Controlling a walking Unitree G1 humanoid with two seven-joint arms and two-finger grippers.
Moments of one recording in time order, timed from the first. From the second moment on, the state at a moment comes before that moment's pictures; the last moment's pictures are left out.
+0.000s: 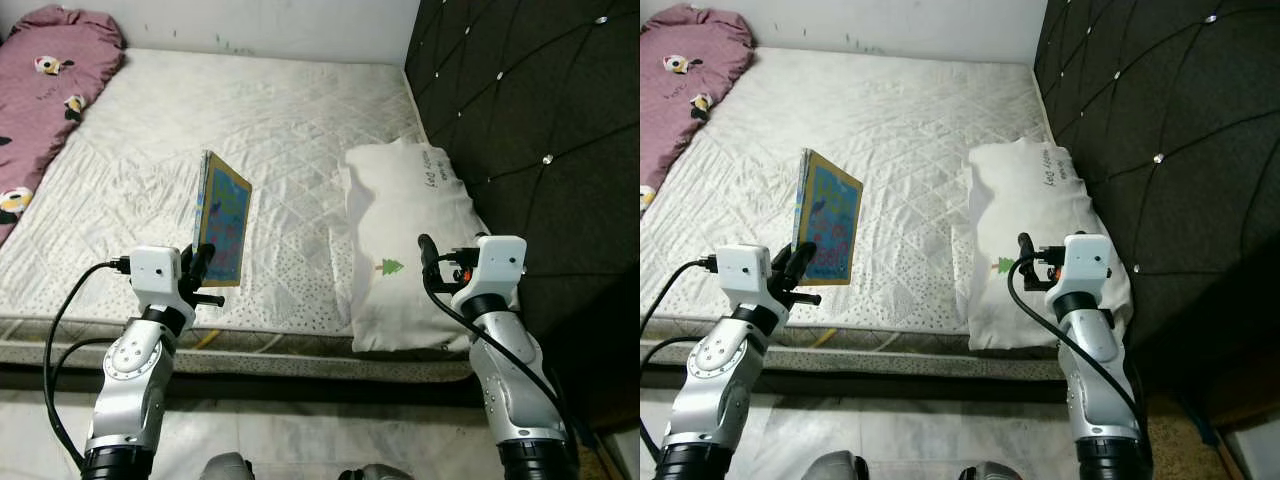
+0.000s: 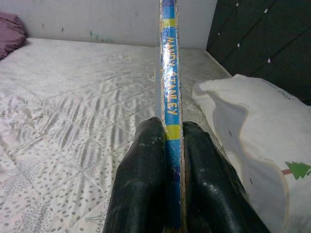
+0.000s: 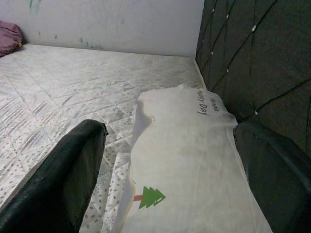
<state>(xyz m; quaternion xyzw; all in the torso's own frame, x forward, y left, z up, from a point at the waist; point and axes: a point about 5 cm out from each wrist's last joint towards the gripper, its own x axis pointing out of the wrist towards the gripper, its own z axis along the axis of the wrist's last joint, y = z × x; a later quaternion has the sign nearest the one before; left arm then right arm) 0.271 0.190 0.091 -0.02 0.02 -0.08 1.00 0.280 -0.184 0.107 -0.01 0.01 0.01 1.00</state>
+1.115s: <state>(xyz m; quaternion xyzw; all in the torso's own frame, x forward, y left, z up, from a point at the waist) 0.274 0.174 0.093 -0.03 0.01 -0.11 0.99 0.280 -0.191 0.104 -0.01 0.01 0.00 1.00</state>
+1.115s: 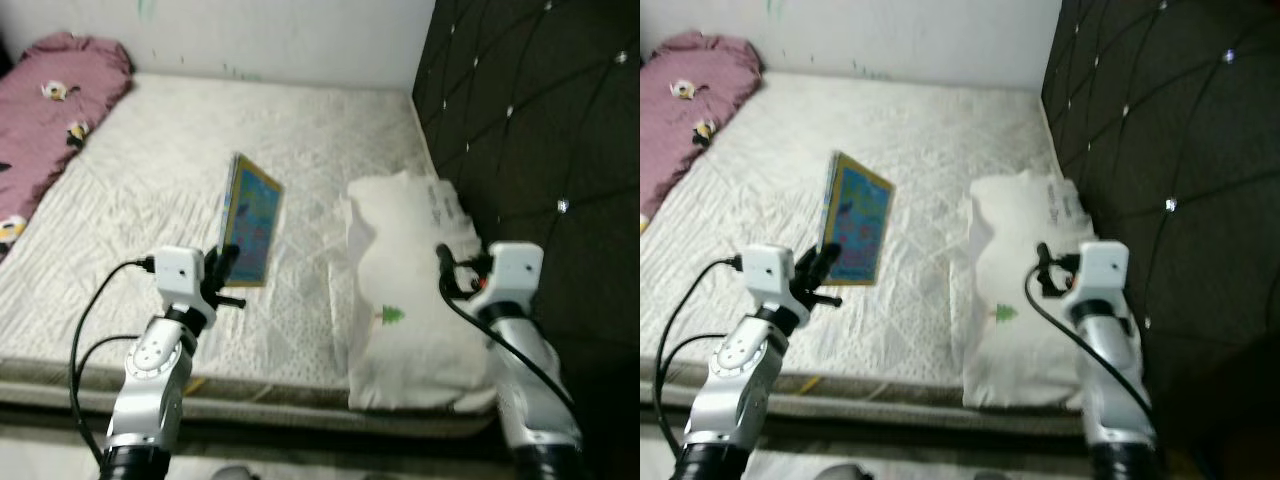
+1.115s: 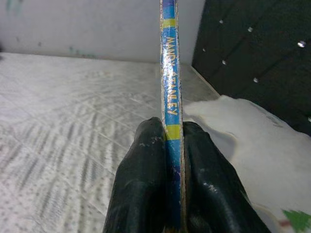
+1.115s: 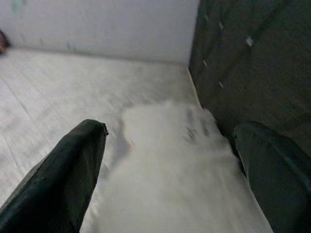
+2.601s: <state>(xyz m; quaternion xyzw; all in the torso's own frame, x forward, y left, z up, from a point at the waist) 0.264 0.195 0.080 -0.06 0.05 -0.03 1.00 0.275 -0.183 0.102 0.01 0.02 0.02 1.00</state>
